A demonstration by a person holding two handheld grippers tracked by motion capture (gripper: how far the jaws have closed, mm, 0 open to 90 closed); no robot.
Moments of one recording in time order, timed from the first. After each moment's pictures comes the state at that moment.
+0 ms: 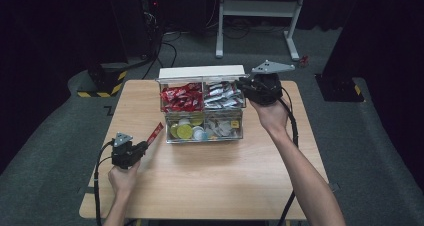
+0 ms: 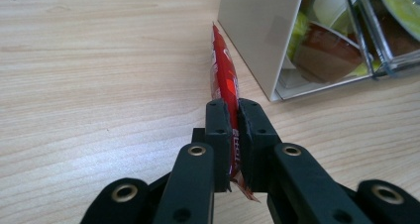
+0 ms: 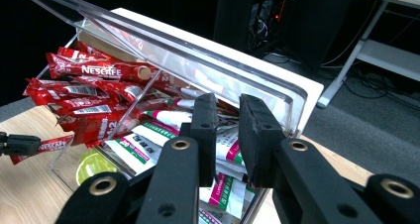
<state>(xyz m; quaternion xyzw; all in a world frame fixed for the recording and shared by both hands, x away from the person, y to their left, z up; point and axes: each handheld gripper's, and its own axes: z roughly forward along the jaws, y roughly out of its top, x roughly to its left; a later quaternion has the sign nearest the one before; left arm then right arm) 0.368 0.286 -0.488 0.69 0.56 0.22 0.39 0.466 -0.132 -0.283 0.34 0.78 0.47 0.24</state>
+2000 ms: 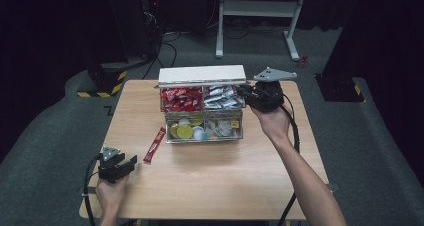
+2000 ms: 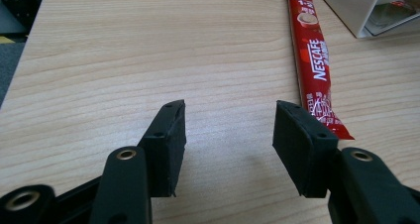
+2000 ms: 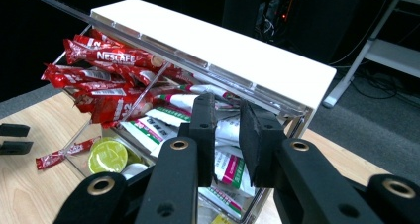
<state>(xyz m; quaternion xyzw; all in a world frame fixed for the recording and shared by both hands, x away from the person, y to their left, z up) 0.337 0.321 -0.518 0.68 0.60 0.26 0.33 0.453 -0.137 -0.292 0.33 0.78 0.48 0.23</state>
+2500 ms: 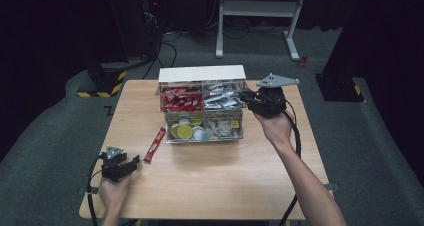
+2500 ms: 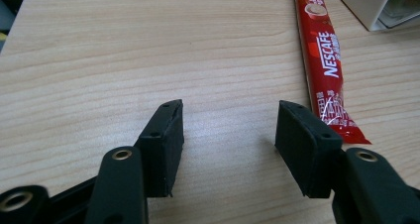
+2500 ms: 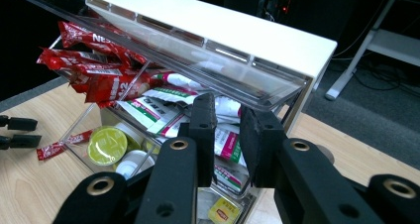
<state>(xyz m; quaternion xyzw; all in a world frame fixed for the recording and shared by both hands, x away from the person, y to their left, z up) 0.344 0.317 -0.527 0.68 0.60 0.26 0.33 0.448 -0.146 -0.307 0.34 0.78 0.48 0.22</state>
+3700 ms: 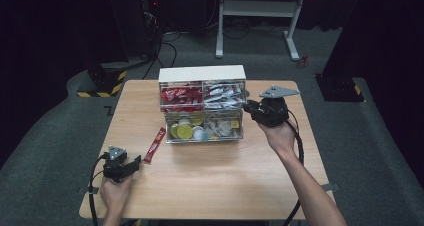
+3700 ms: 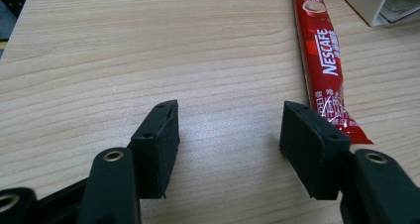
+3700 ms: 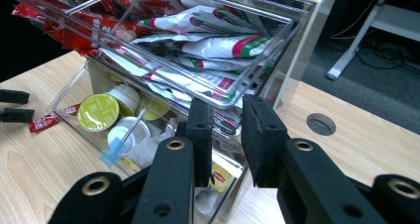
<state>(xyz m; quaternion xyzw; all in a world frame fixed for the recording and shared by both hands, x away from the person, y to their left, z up) 0.345 0.314 -0.528 0.69 0.59 0.27 0.32 0.444 -0.160 -0.336 0.35 0.79 0.45 0.21</state>
